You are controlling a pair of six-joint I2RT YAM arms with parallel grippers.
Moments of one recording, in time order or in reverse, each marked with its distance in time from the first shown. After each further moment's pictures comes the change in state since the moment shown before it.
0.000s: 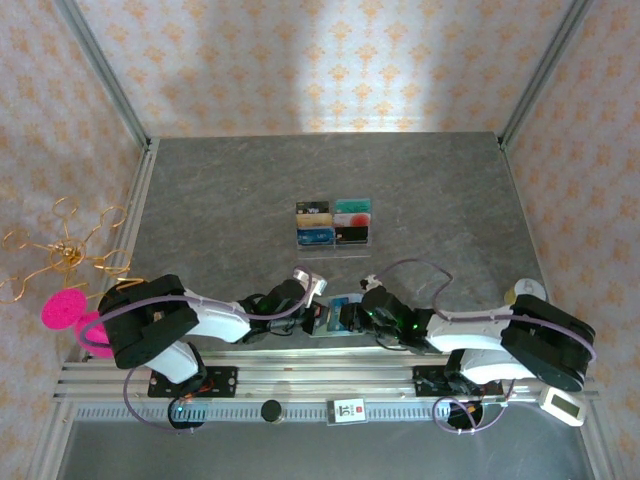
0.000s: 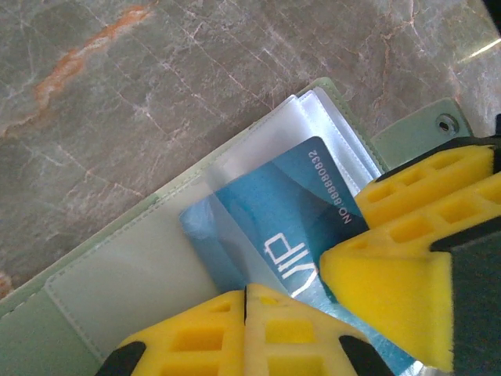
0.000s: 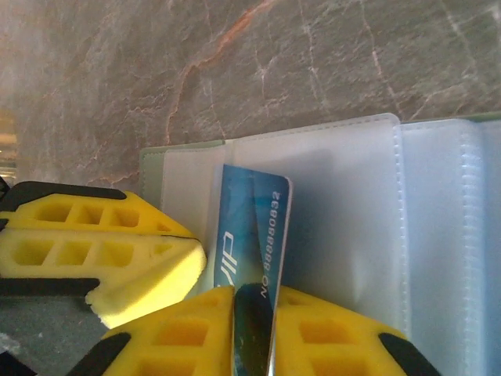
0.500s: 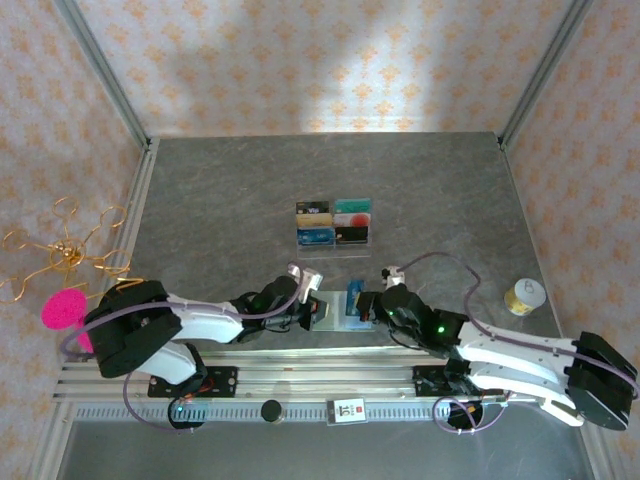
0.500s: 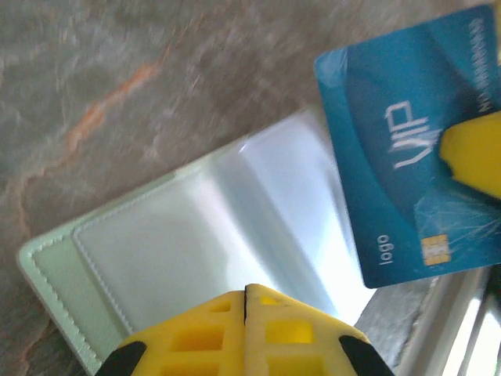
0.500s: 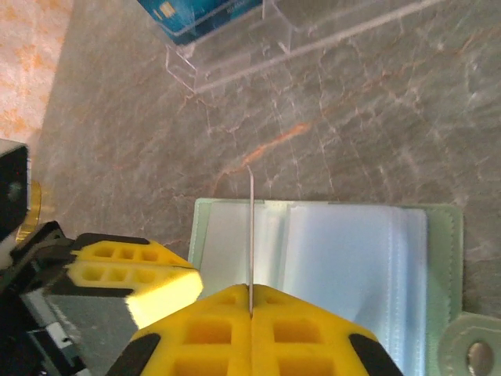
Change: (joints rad) left arm 0.030 -0.118 -0.012 -0.022 -0.003 -0.008; right arm -0.013 -0.411 0.016 -0.309 0.192 -0.056
